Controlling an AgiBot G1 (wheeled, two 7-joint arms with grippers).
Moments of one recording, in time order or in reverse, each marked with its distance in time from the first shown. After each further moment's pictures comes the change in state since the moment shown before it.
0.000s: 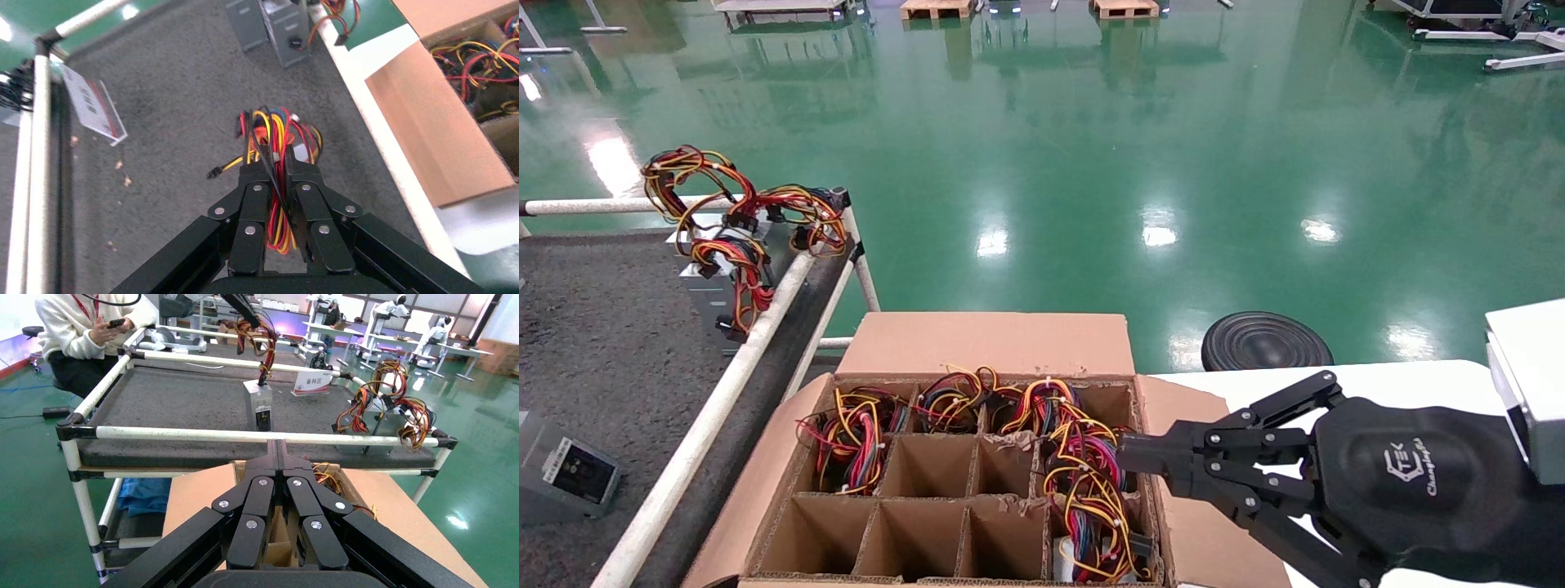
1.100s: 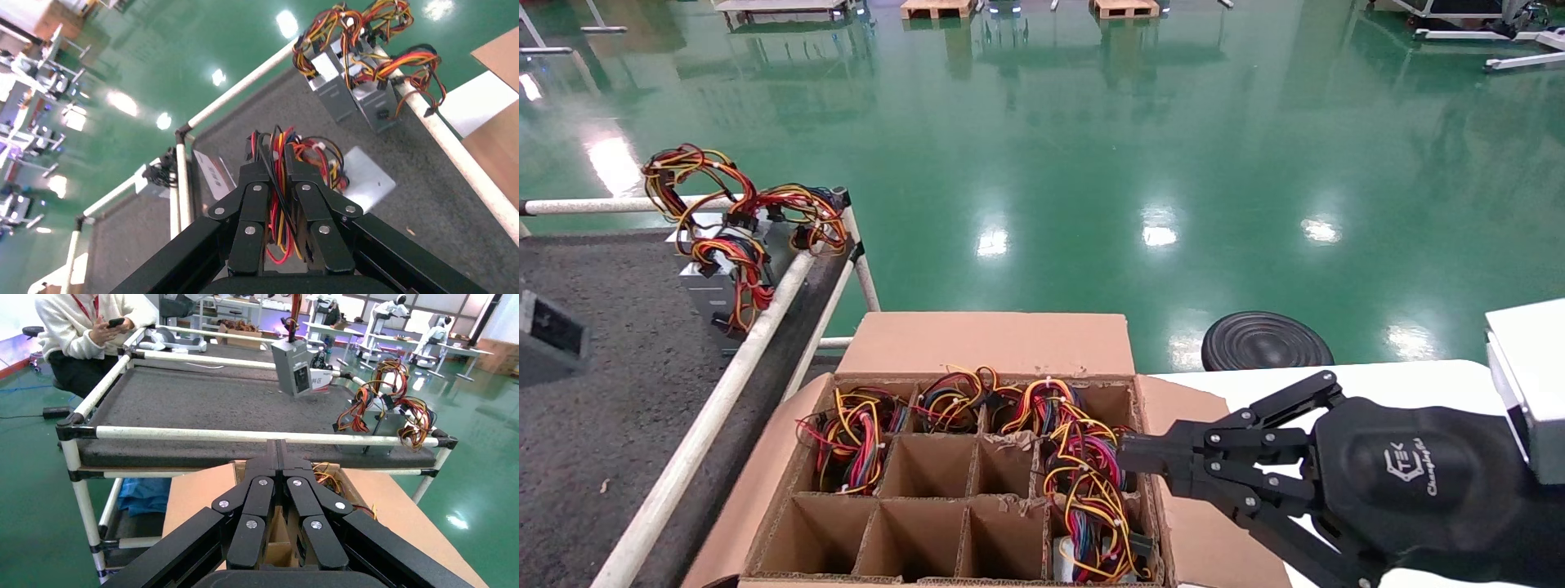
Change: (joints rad) left arm 0.007 0.178 -0.263 0.018 0.248 -0.006 0.130; right arm 0.000 0.000 0.000 0.000 0.000 0.000 0.000
